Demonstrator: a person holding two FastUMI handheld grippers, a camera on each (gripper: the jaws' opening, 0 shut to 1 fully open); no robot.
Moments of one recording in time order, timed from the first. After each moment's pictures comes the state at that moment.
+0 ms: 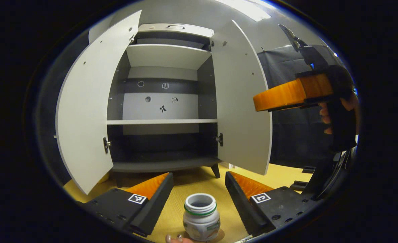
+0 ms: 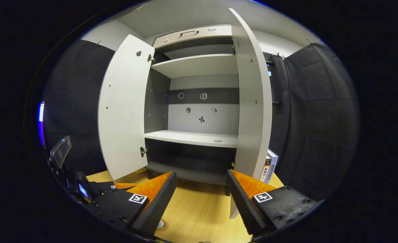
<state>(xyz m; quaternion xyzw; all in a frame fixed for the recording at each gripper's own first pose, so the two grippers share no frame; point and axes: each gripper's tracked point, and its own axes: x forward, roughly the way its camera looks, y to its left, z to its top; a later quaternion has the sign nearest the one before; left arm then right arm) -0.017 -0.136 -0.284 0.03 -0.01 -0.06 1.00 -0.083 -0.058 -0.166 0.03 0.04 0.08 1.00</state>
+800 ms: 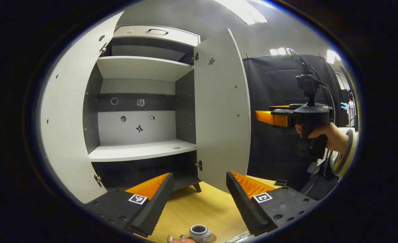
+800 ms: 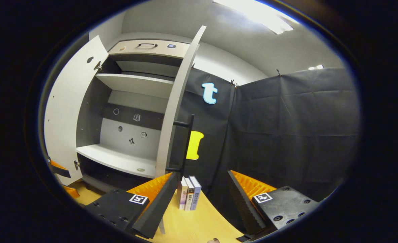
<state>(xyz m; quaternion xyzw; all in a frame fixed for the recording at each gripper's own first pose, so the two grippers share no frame) -0.023 -0.149 -0.152 0.00 0.02 -0.19 0.98 -0.065 -0.220 -0.042 -0.08 -0.02 -0.19 0.98</state>
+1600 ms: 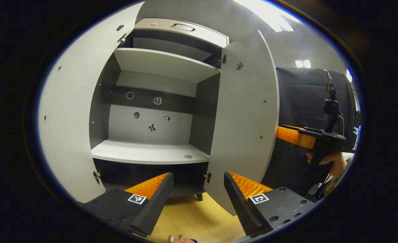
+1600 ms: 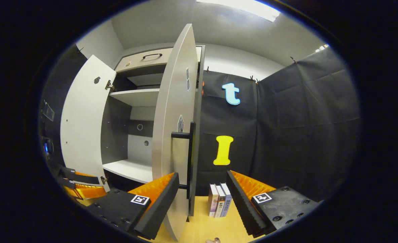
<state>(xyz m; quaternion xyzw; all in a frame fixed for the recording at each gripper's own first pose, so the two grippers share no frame) 0.030 -0.135 -0.128 -0.06 0.03 -0.09 0.99 -0.027 -0.176 -0.038 0.01 -0.04 -0.03 1.00</state>
